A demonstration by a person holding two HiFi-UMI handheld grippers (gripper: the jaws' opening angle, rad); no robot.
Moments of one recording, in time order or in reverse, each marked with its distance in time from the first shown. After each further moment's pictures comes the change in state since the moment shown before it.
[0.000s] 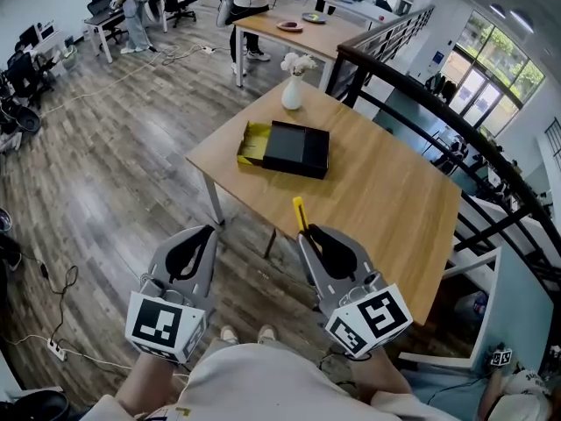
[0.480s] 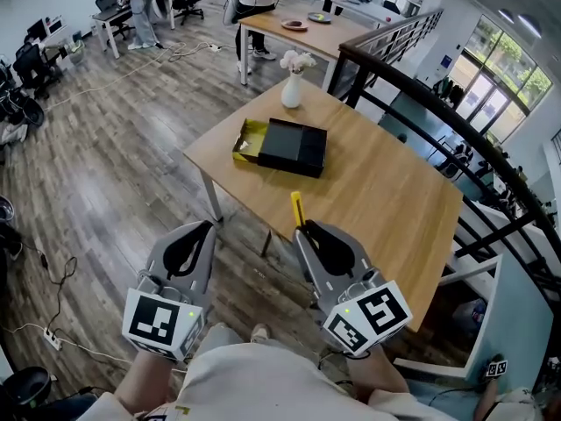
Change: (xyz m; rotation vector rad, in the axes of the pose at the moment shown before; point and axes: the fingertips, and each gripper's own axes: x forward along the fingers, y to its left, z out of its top) left arm 0.017 -0.038 0.003 0.006 -0.004 0.040; right arm -0.022 -0.031 -0.001 0.044 -0.025 0.053
